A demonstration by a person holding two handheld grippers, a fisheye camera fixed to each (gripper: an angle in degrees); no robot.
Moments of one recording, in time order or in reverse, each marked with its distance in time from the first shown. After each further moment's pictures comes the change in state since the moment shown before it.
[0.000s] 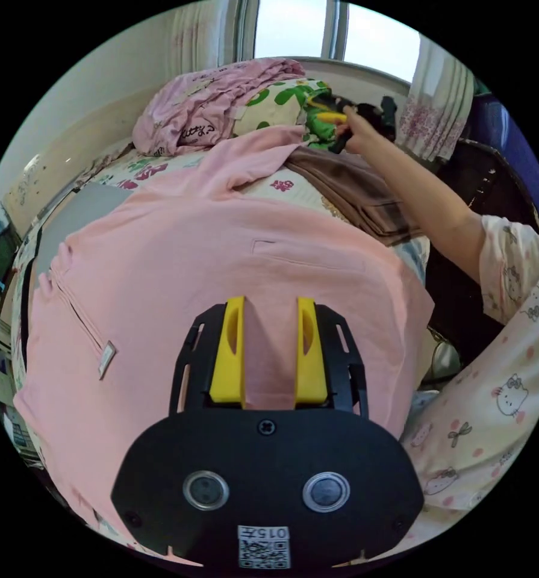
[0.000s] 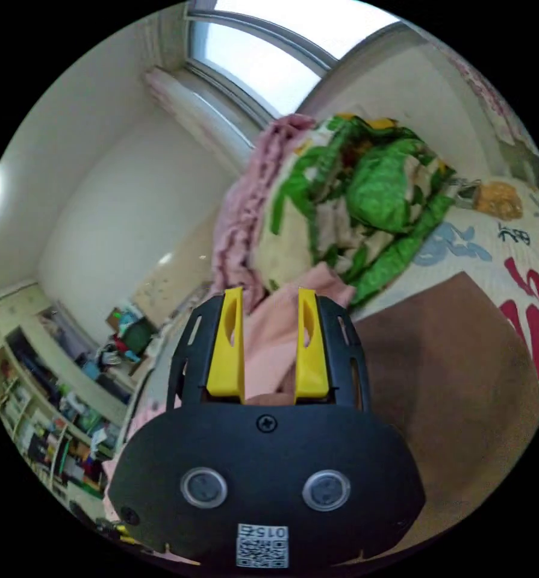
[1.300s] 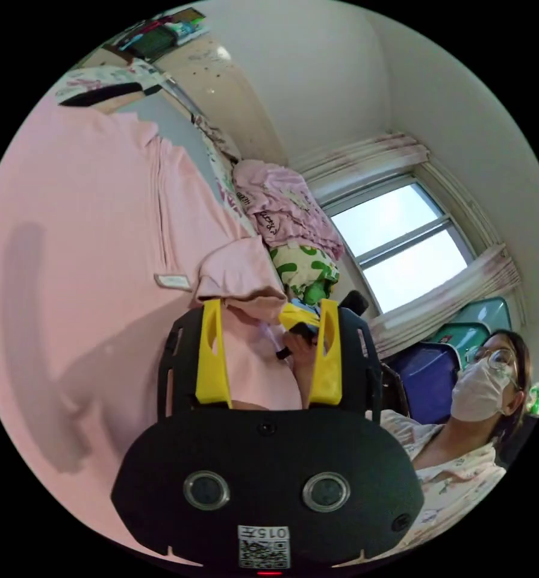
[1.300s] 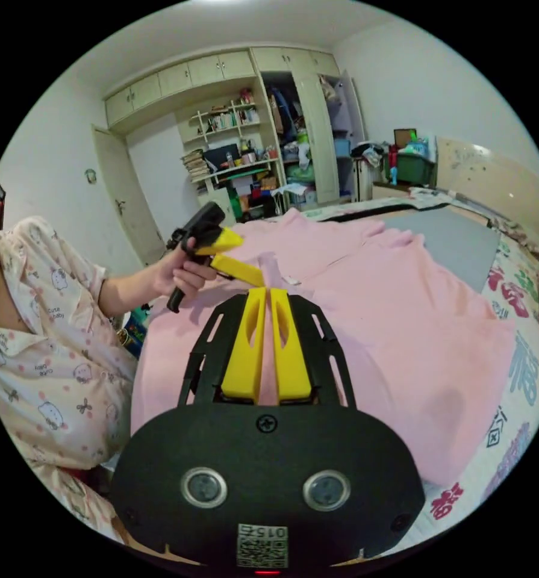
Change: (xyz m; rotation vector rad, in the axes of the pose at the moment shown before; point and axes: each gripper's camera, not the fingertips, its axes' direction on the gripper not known) left arm -0.189 0.316 0.182 0.559 0.574 -0.833; right arm -0.115 0.273 -0.405 -0.600 -1.201 -1.205
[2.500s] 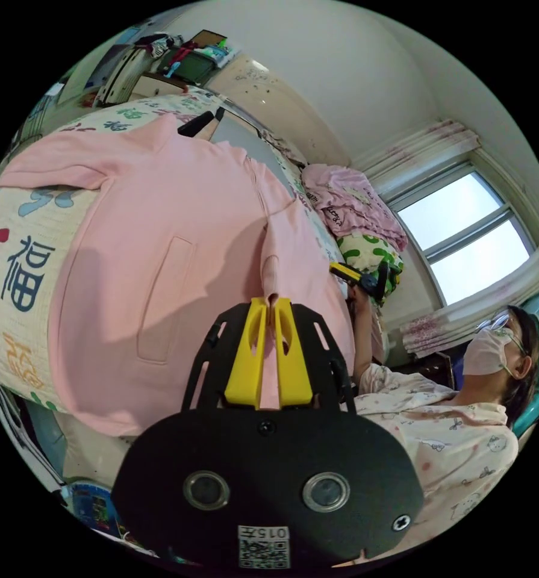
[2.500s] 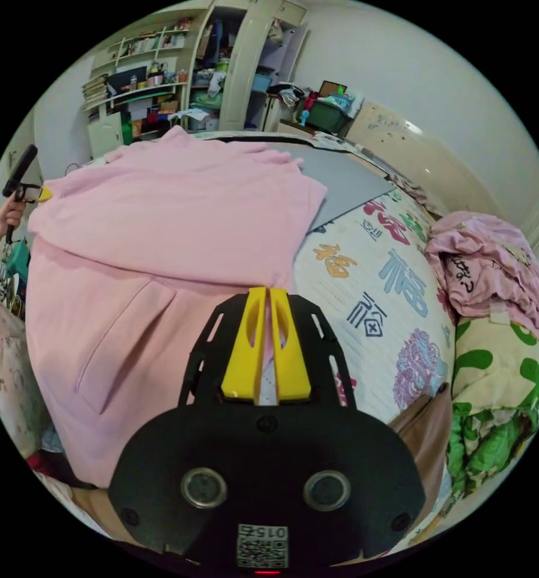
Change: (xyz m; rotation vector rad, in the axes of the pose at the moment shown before) left arm -0.065 0.308 -0.165 0.021 -0.467 -0.017; right arm 0.066 0.165 0.258 -0.390 0.534 0.116
